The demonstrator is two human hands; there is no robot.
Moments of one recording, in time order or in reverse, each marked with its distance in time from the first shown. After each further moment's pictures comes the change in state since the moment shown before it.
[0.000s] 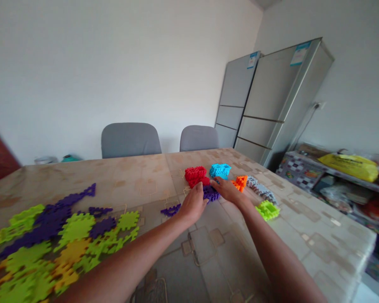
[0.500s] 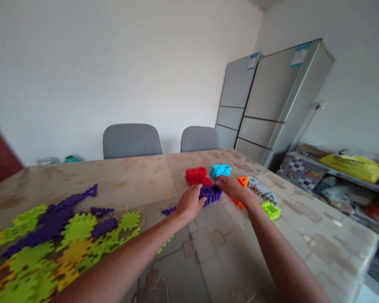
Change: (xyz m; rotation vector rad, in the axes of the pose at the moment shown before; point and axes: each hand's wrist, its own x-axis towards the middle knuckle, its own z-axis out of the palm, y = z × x) left_hand -0.003 0.000 -0.023 0.005 -0.022 -0.001; right_hand -0.002 0.011 -0.017 0.041 0.002 -0.063
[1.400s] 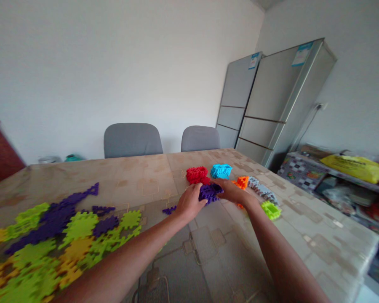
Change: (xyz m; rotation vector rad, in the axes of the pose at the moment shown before) left_hand -0.003 -0.001 0.001 0.018 0.023 -0.019; right_hand 0.003 0.010 0.009 0.084 -0.107 -0.317
